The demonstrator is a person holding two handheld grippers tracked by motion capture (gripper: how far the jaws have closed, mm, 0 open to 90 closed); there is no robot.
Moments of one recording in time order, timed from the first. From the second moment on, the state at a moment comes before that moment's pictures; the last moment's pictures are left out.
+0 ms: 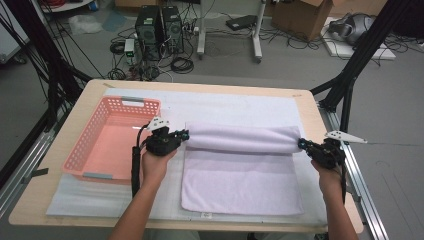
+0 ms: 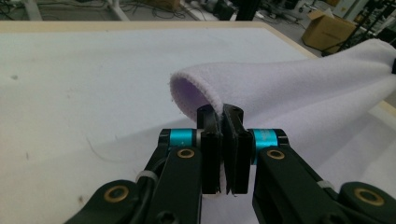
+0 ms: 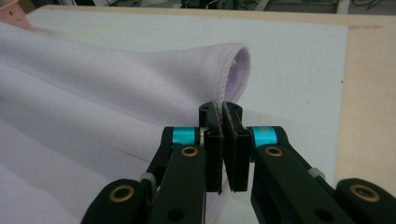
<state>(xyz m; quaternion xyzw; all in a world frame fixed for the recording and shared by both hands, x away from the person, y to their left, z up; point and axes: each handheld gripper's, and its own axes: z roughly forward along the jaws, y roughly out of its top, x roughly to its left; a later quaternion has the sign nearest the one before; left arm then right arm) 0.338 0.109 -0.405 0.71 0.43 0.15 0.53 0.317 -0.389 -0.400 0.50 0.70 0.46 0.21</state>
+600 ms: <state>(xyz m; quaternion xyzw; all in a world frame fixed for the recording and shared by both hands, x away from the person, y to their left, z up) 0.265 0.120 -0.430 0.74 0.40 0.12 0.53 0.242 -0.385 -0.418 0.50 0.71 0.45 0.20</state>
